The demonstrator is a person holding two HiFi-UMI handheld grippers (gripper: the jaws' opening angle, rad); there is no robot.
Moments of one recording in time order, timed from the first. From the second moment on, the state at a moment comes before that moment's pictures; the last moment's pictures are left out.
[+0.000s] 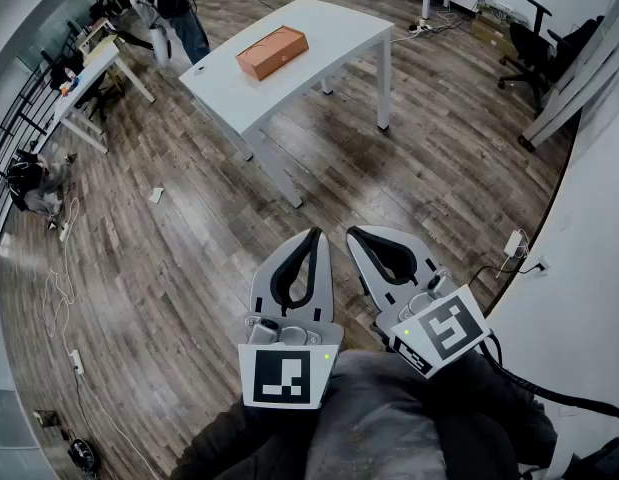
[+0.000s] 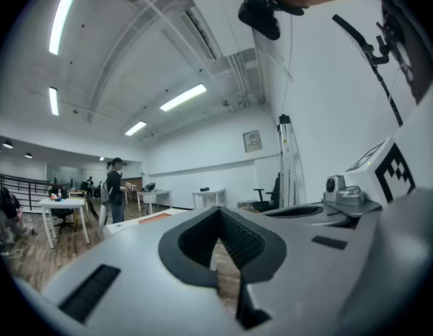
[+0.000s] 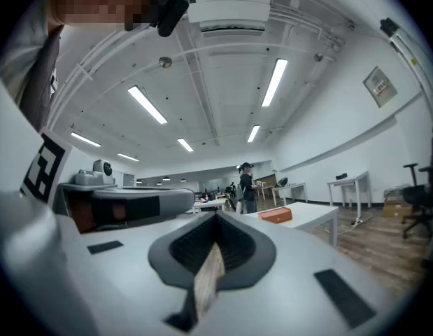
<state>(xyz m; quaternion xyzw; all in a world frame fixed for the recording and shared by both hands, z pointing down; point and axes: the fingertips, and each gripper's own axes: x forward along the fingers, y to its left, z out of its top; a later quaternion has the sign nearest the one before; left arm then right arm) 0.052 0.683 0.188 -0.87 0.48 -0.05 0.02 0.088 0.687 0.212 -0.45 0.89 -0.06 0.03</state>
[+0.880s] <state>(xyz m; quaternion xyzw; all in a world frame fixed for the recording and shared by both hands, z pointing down) 0.223 0.653 0.221 -0.91 0.40 -0.09 0.00 0.244 0.685 0.235 -0.49 0.86 -0.10 0.05</state>
